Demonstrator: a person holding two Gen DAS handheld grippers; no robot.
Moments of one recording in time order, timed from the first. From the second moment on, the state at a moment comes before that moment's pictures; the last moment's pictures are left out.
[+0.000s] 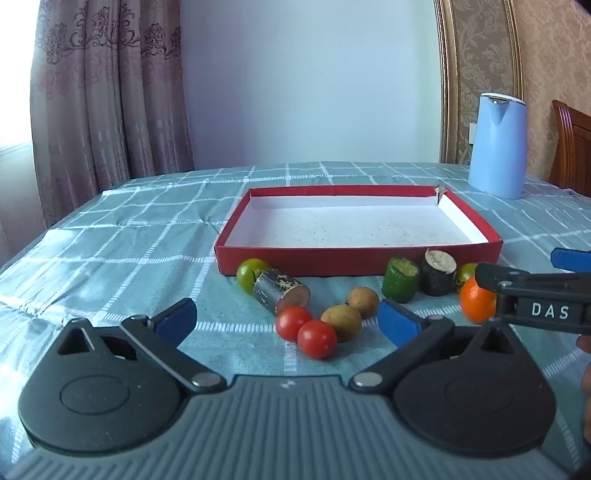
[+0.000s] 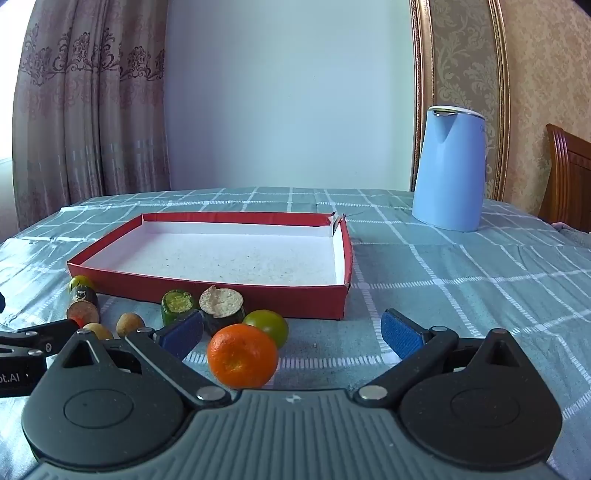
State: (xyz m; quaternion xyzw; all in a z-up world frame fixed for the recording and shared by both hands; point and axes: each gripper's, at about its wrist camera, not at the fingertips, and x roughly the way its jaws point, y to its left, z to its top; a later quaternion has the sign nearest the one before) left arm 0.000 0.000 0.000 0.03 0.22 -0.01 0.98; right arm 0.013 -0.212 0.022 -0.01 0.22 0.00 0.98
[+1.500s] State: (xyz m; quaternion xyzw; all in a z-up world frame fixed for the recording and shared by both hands) left arm 0.009 0.006 -0.007 0.00 0.24 -0.01 0.97; right arm 0.022 -0.235 0.012 0.03 0.24 0.02 0.97
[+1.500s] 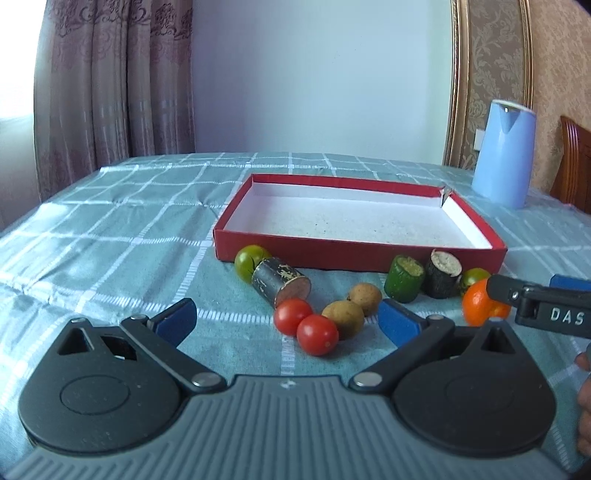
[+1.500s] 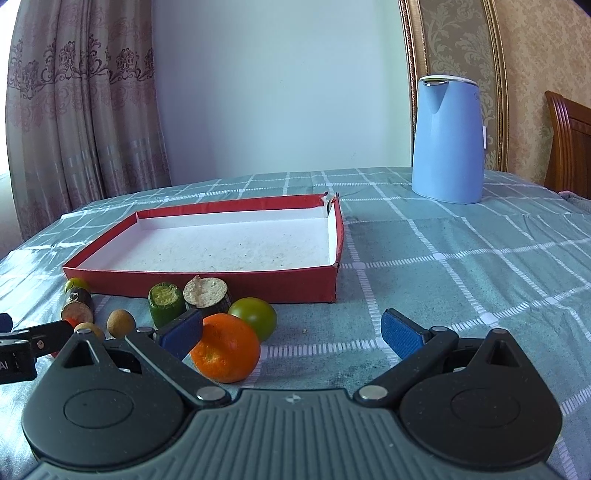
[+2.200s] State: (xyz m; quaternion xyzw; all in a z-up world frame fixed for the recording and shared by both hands) left arm 0.004 0.000 -0.010 0.01 0.25 -0.01 0.97; right arm 0.022 -0.231 0.012 0.02 0.25 0.02 0.97
